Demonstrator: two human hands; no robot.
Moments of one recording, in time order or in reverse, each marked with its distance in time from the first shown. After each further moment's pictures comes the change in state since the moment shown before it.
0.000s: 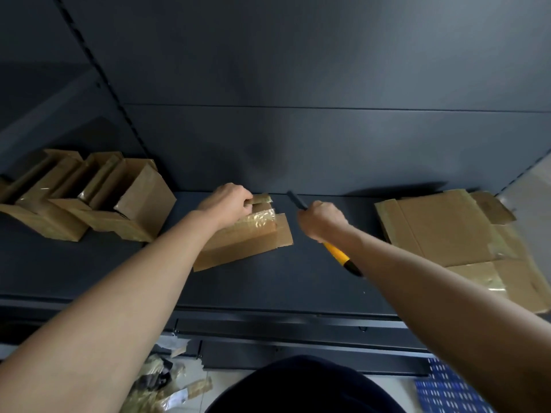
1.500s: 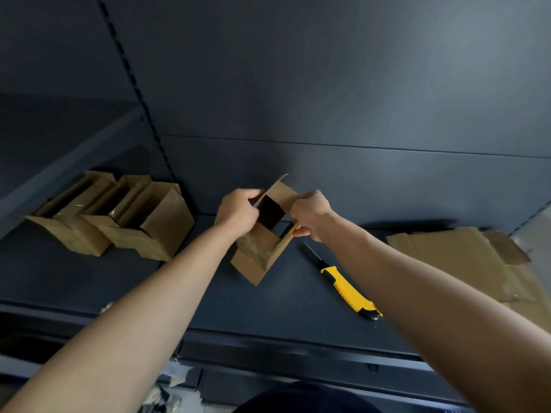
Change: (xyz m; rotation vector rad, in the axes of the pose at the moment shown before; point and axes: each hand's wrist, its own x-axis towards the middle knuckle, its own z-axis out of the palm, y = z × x) left_hand -0.012 0.016 -0.037 -0.579 0.241 -0.284; right_hand -0.002 -0.069 -0.043 0.803 -0.068 0.061
